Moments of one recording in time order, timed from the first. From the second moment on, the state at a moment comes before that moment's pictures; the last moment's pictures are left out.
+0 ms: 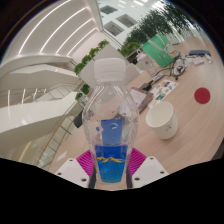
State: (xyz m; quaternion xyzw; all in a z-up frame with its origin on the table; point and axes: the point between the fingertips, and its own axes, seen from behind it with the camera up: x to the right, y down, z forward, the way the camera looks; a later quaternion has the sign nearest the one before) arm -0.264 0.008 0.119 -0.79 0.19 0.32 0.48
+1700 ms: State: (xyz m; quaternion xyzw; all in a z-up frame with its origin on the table) arm 0.091 0.121 0.057 -0.80 0.04 -0.02 0.59
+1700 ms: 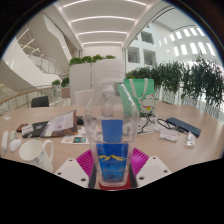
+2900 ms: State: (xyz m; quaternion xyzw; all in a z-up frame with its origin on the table) arm -0.044 -0.178 0.184 -0.83 0.09 -0.06 0.55
